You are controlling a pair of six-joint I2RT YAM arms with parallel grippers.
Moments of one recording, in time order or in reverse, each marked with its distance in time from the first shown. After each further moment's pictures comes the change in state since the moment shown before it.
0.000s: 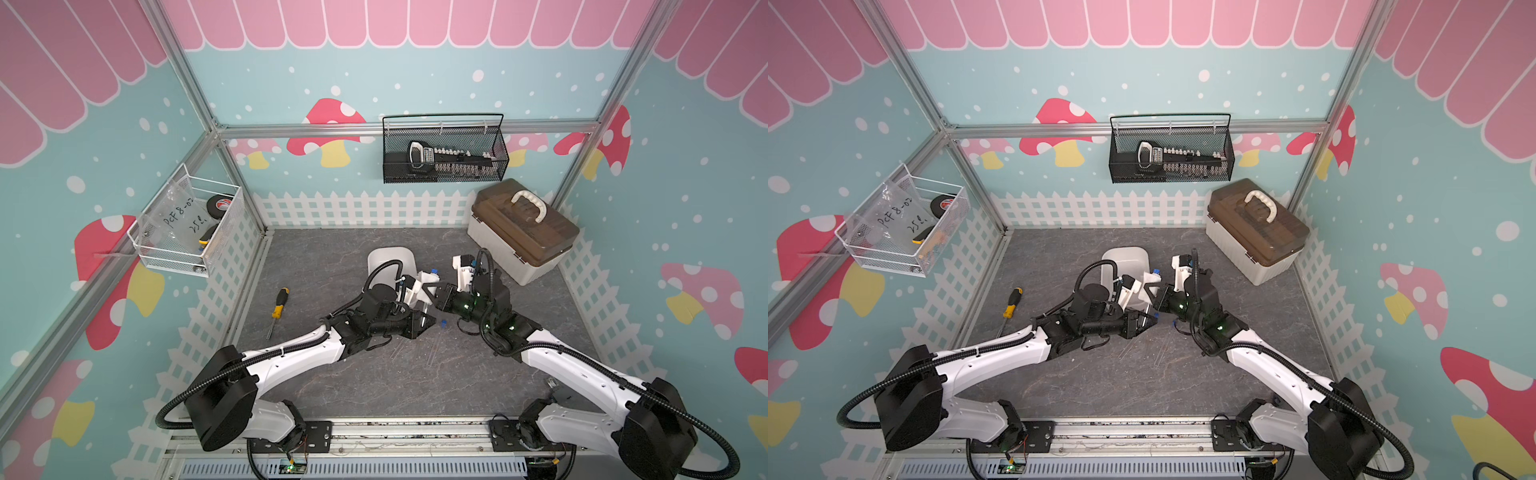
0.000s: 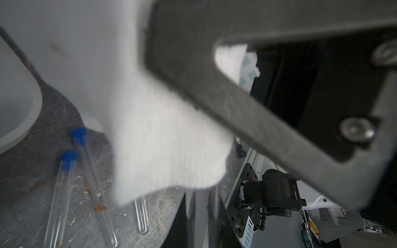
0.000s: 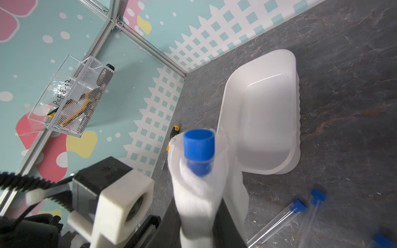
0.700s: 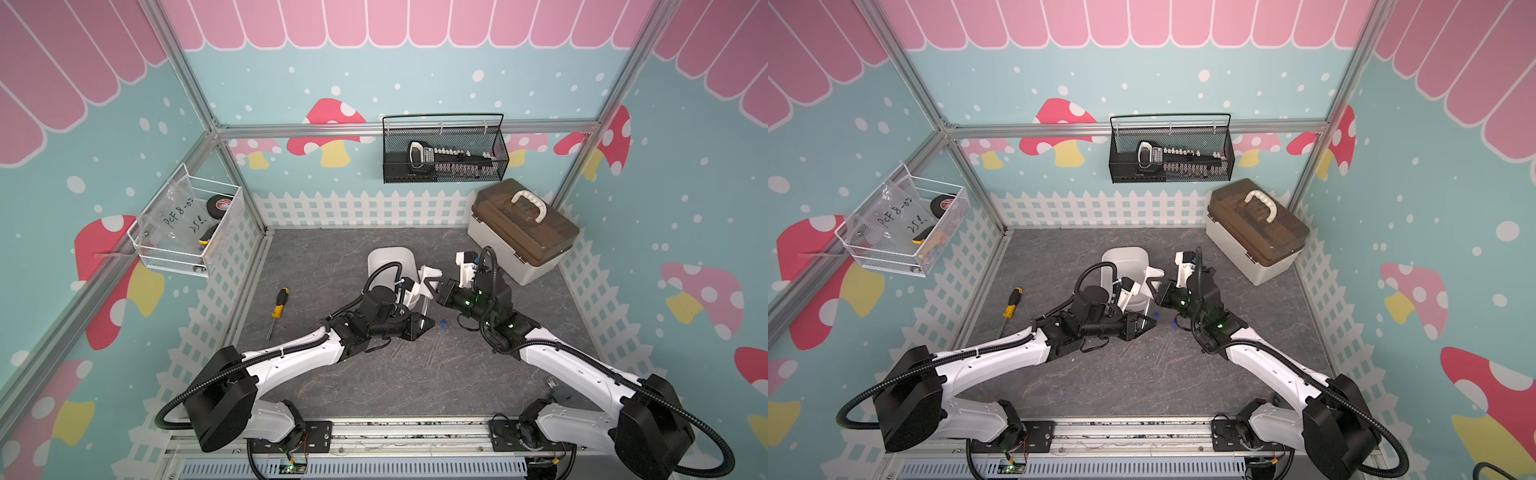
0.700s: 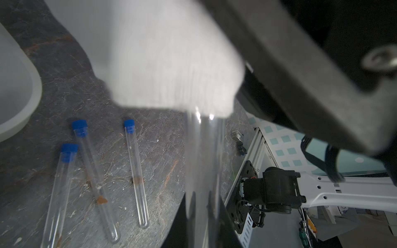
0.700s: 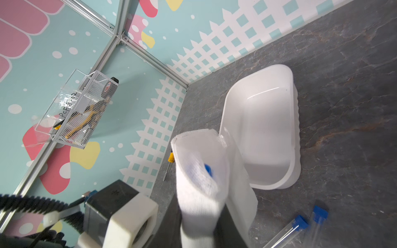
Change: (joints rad) left arm -0.002 -0.006 -0.018 0.000 0.000 -0.014; right arm 0.018 -0.005 -0.053 0.081 0.016 0.029
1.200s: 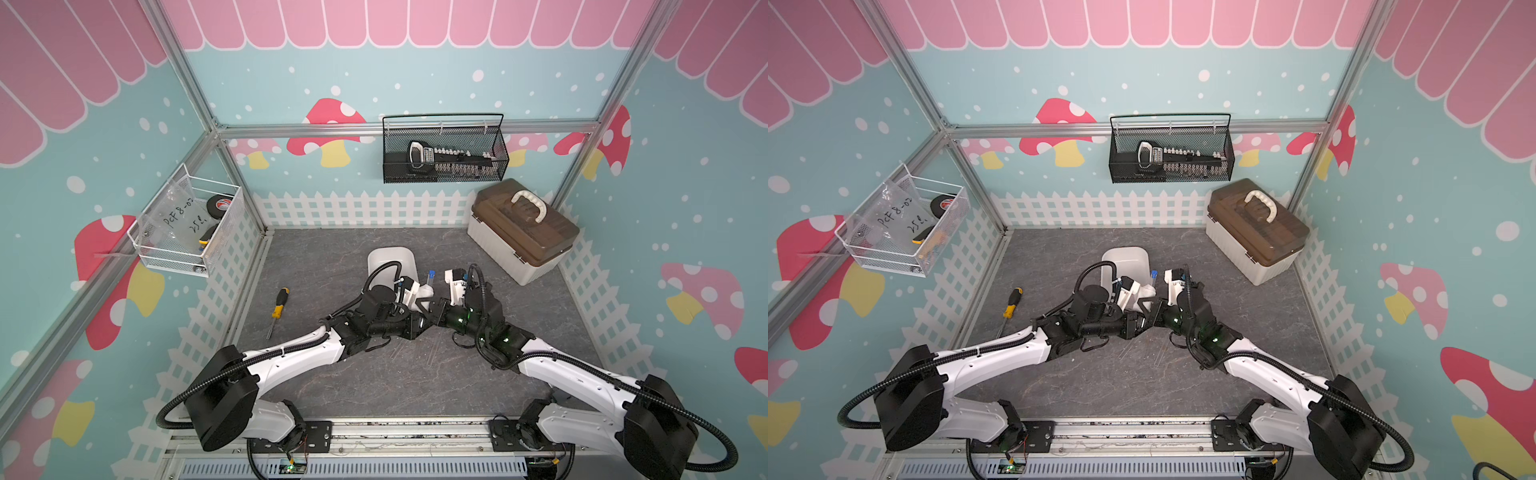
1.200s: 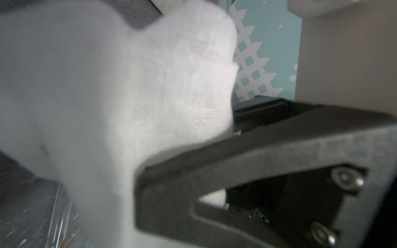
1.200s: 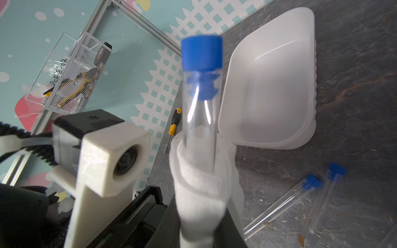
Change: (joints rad) left arm 0.003 0.006 0.001 0.005 -0.004 0.000; right arm 0.101 -0.025 -0.076 -0.013 0.027 0.026
